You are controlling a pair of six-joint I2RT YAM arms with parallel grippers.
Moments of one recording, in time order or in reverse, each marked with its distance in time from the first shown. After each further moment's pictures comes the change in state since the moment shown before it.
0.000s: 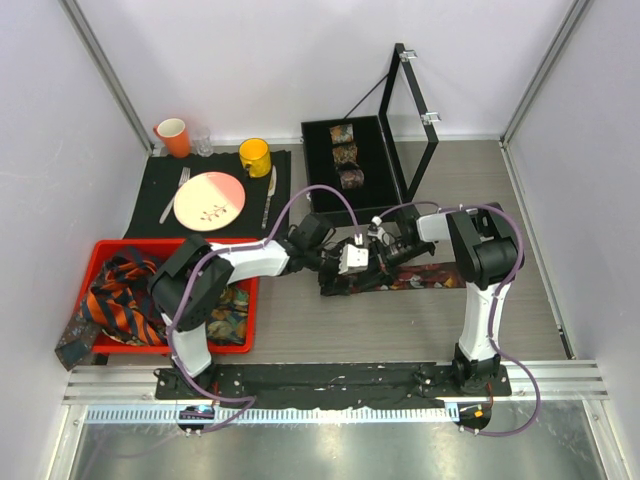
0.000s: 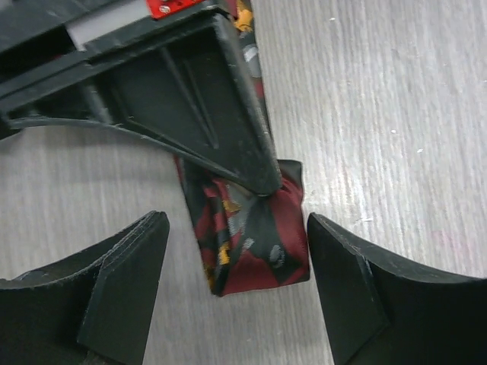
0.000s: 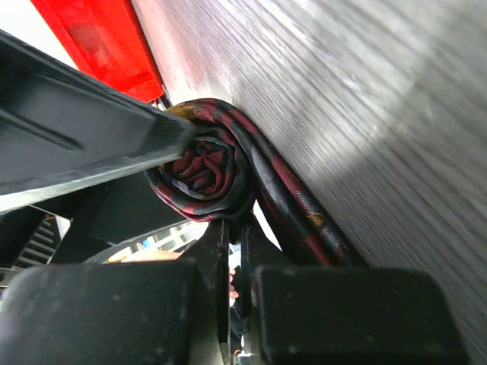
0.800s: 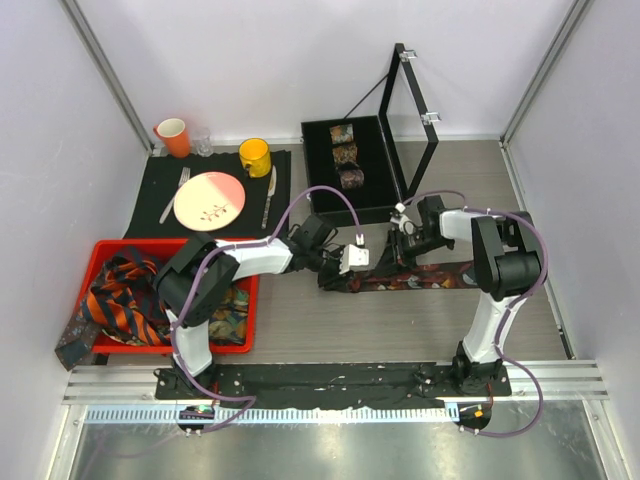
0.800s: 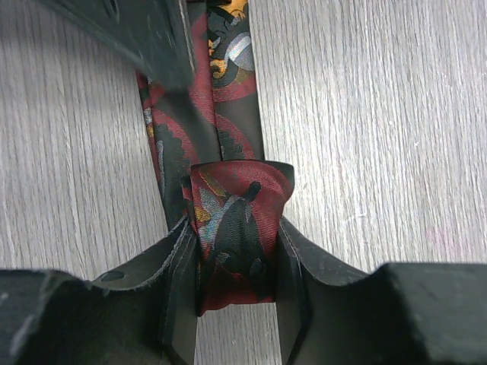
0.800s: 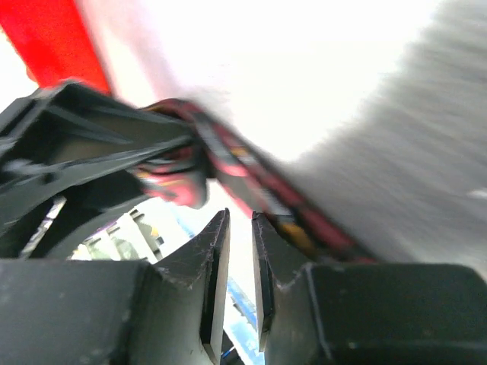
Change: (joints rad) left arm 0.006 0.047 0.026 -0.061 0.008 -0.029; right arm -0.107 -0.140 -0.020 -0.013 0.151 -0.007
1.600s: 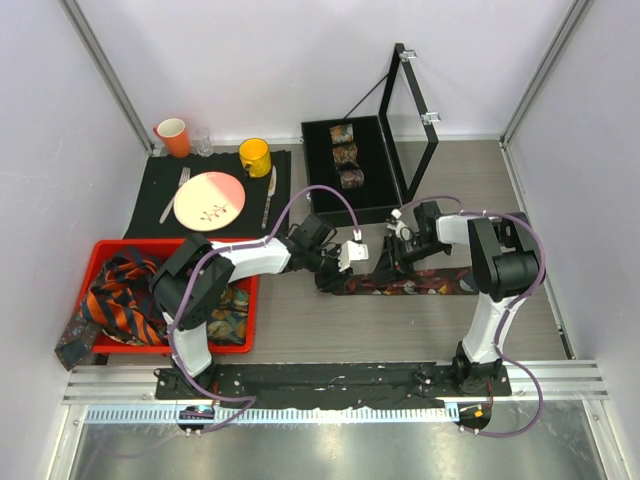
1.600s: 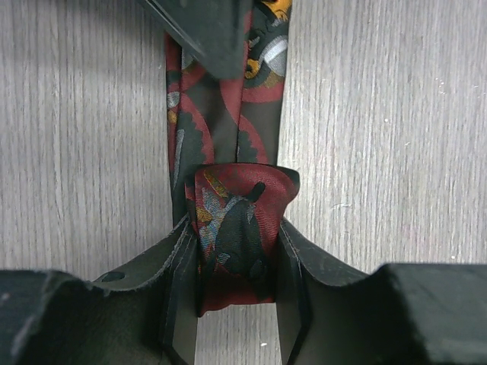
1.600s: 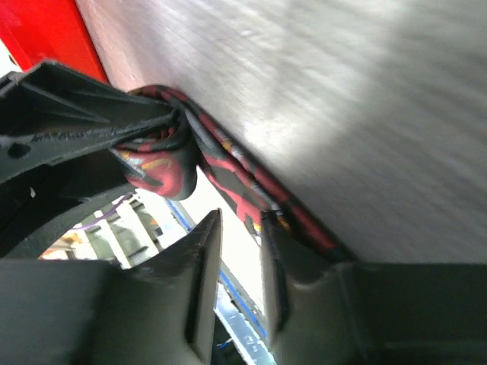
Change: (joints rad) left arm 0.000 -0.029 0.003 -0.069 -0.064 -0.137; right arm 0.007 0.006 -0.051 0.036 0.005 -0.003
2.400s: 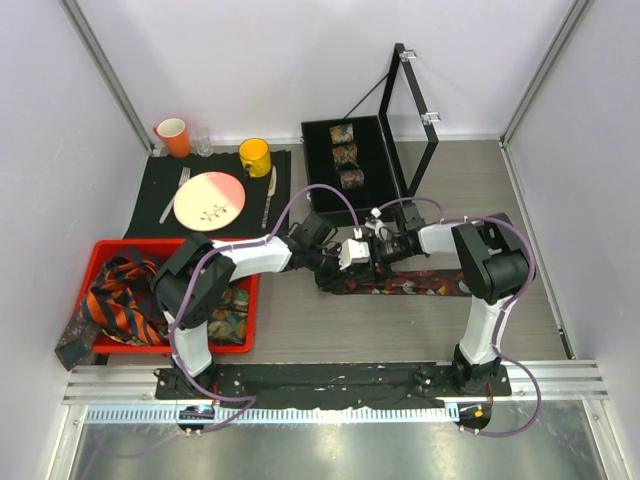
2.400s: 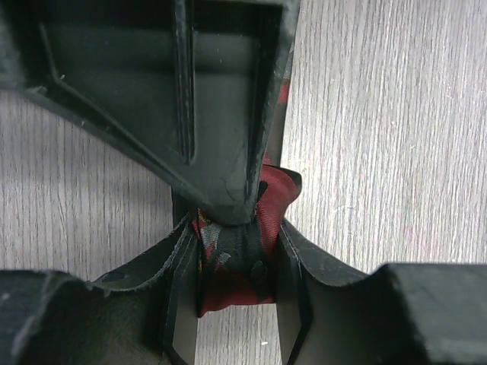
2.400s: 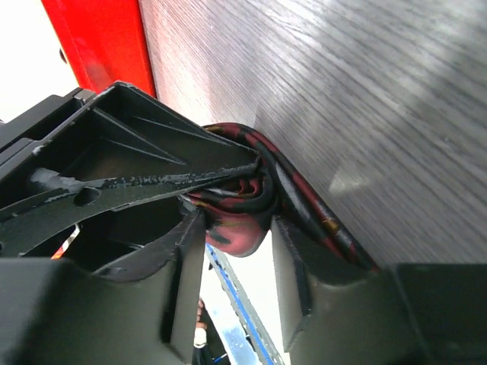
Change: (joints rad) left arm 0.001 0.011 0.020 -0.023 -0.019 -0.021; right arm 0.151 -0.010 -0.062 0.345 -0.079 0.233
